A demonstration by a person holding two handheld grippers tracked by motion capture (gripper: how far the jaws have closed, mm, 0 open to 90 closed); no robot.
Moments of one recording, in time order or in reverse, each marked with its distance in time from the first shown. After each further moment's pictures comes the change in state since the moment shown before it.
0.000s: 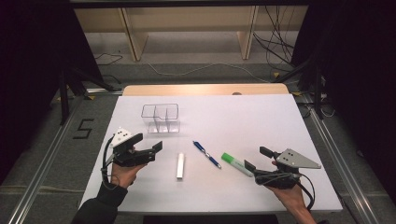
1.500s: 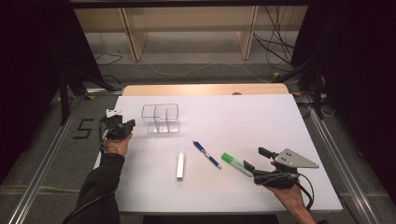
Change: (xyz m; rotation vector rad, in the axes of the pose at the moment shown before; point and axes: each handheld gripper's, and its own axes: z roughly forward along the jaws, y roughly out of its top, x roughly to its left) left arm 0.108 0.008 0.070 0.121 0.323 -0.171; right arm 0.000 -0.002 0.003 0.020 0.003 -0.013
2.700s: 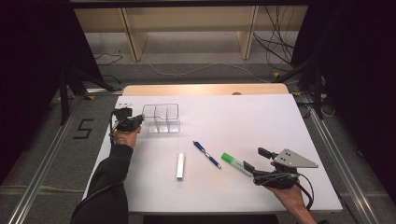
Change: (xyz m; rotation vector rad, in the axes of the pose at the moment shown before) left arm -0.015 0.014 0.036 0.030 -0.058 0.004; right arm 0.000 0.000 0.001 0.007 0.003 -0.003
